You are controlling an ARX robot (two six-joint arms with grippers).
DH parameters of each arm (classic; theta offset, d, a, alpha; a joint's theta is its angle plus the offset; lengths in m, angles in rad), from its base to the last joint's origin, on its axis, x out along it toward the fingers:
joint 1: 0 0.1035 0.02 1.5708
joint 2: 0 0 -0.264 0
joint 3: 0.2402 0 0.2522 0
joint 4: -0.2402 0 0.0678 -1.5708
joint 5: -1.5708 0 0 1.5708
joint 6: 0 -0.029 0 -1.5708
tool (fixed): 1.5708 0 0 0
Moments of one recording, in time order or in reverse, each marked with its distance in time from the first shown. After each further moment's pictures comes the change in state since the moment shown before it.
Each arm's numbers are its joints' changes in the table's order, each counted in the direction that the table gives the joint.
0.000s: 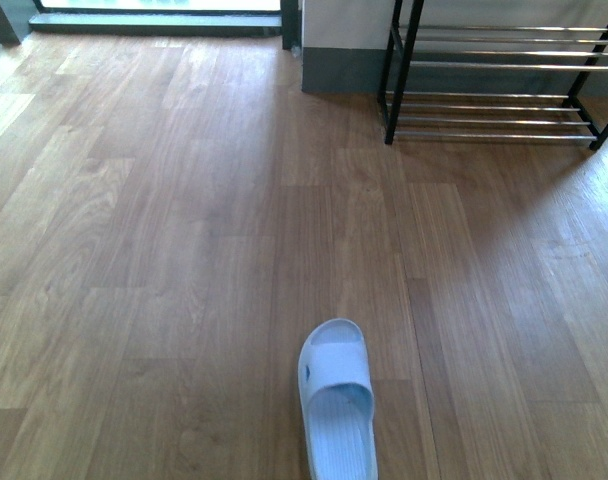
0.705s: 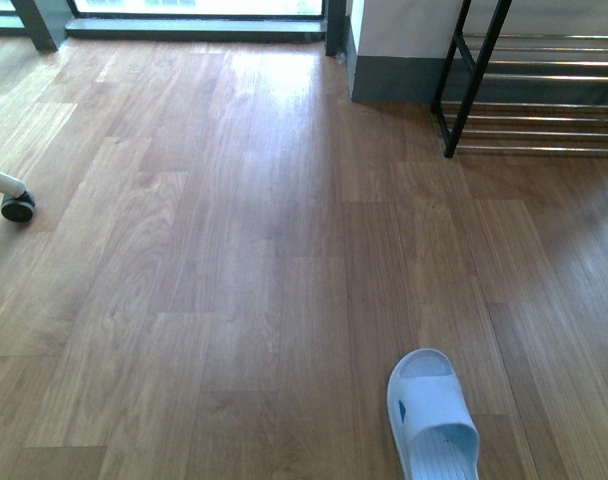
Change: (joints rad) left arm 0.002 0.001 -0.003 0.000 0.006 0.000; right arm 0.000 -0.002 0.000 0.000 0.005 0.000
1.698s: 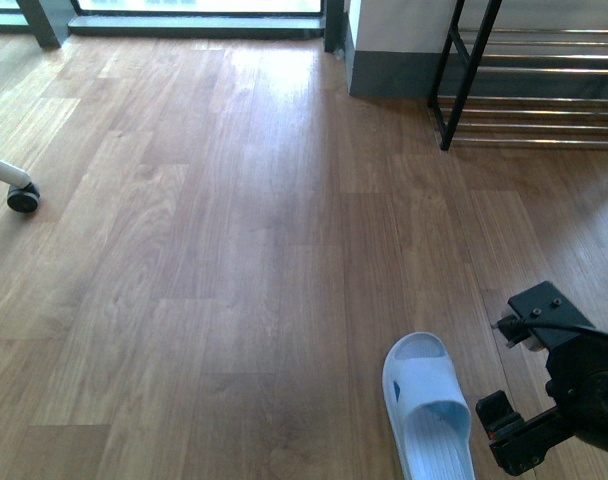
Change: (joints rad) left arm -0.001 0.001 0.000 0.000 -0.001 0.000; right arm 0.140 -2.347 0.462 0.923 -0.034 0.329
